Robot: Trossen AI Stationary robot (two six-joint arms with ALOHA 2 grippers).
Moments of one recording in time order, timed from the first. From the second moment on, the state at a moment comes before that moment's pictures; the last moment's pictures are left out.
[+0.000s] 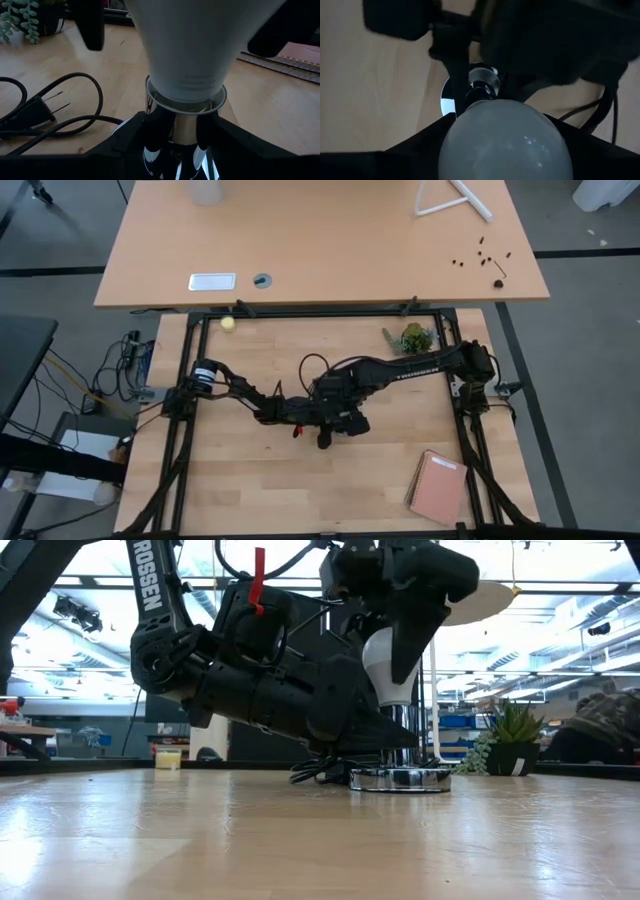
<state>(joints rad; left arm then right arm) -0.11 2.16 0.87 1.03 -0.13 -0.16 0.07 1.93 1.65 -1.09 -0.03 -0.18</state>
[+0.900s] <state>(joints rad) -0.11 2.16 0.87 1.05 -0.18 -0.19 0.09 1.94 1.61 -1.07 0.09 0.79</state>
